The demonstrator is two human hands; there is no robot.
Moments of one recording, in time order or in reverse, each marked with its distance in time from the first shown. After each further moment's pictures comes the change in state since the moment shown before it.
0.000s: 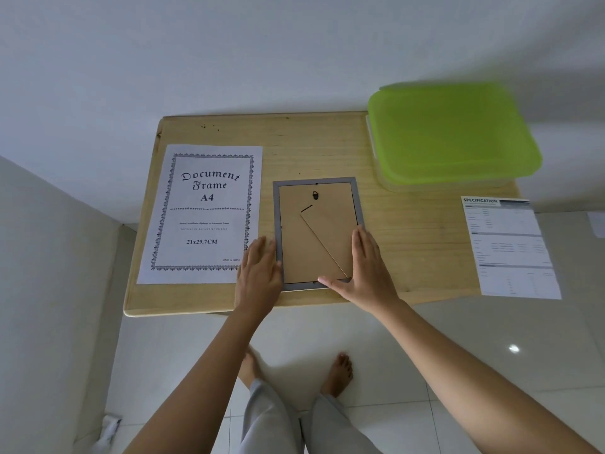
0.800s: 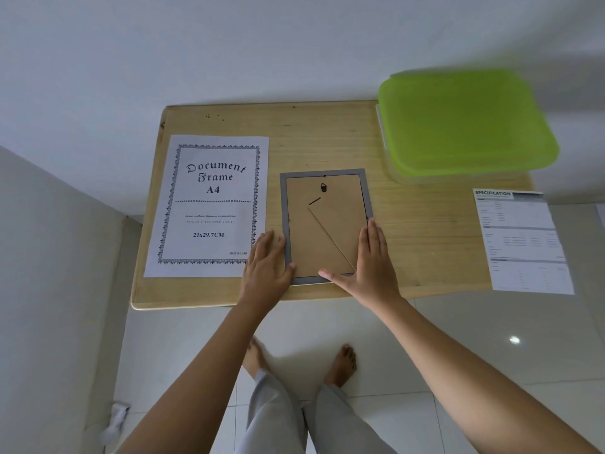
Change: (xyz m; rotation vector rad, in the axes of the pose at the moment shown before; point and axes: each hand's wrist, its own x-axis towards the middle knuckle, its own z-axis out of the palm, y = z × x) left_hand 0.001 -0.012 0.001 -0.034 -0.072 0.033; right_hand 0.000 -0.009 0.010 -0.090 0.032 0.099
